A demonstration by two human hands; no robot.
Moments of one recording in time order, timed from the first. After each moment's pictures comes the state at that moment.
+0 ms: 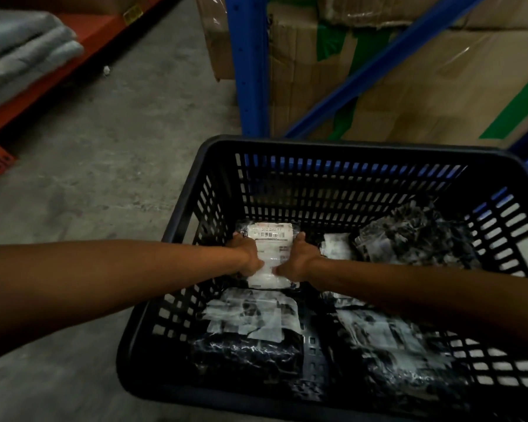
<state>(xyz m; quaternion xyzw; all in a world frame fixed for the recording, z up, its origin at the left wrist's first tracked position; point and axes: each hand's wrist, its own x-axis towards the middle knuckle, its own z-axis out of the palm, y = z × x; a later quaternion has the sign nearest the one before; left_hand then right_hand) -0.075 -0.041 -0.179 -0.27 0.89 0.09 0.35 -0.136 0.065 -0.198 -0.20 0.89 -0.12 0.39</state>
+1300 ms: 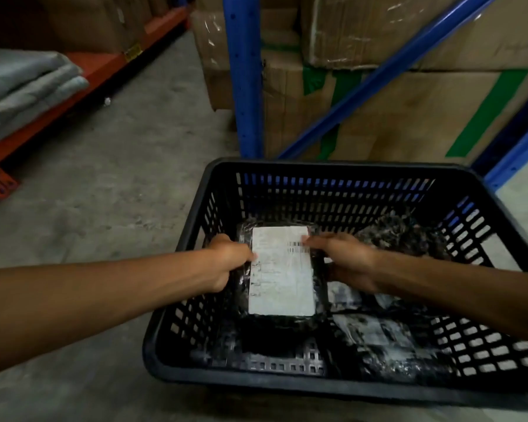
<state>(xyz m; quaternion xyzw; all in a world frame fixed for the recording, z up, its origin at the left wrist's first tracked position) -0.030 -0.042 -0.109 -0.47 0.67 0.56 0.11 -0.149 0.132 -0.137 -0.02 0.70 -0.54 0.46</state>
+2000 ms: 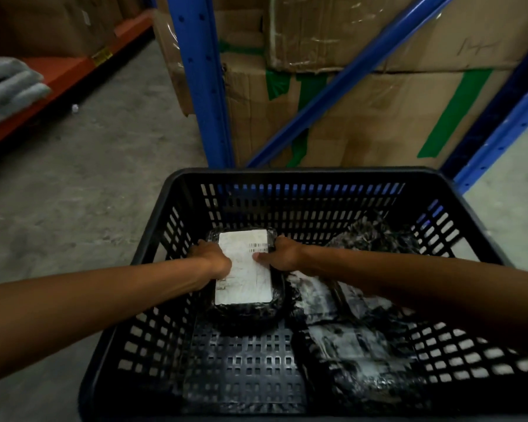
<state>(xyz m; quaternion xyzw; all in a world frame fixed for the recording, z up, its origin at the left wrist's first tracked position) -0.083 -0.029 -0.118 -0.43 0.84 0.23 0.23 -0.183 0.081 -0.173 -0.20 0.84 -0.27 0.42</state>
